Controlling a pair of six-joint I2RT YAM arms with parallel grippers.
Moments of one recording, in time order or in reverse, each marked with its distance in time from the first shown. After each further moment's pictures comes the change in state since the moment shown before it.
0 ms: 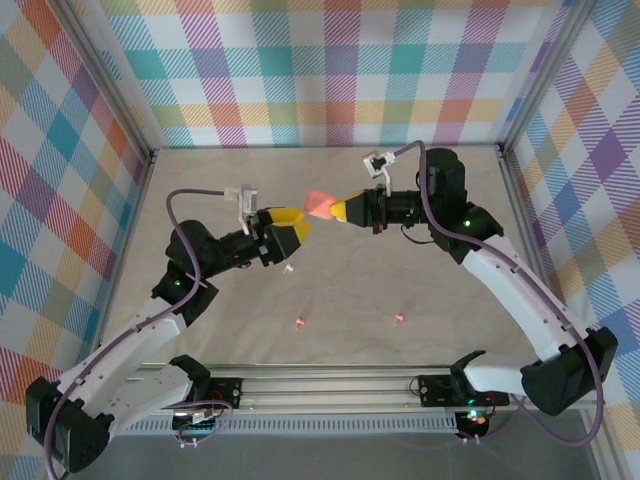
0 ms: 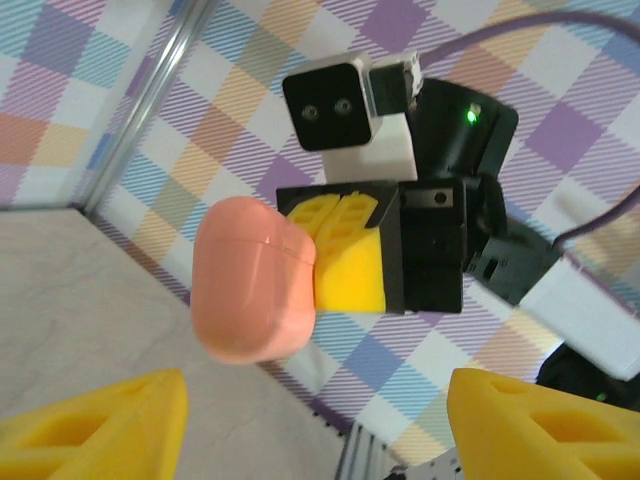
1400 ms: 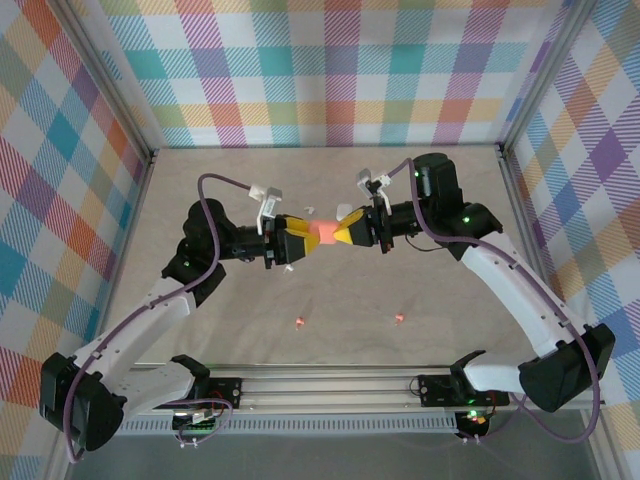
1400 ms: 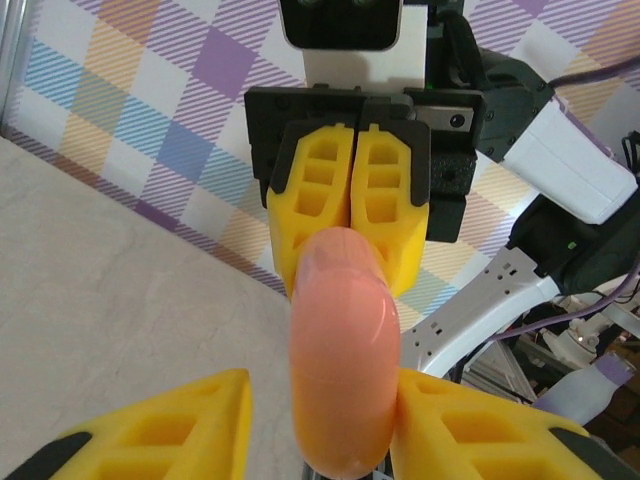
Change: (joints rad) left arm 0.035 0.163 0.079 -0.087 0.330 0.178; right arm -0.005 0.007 -0.005 -0.202 -0.159 -0.378
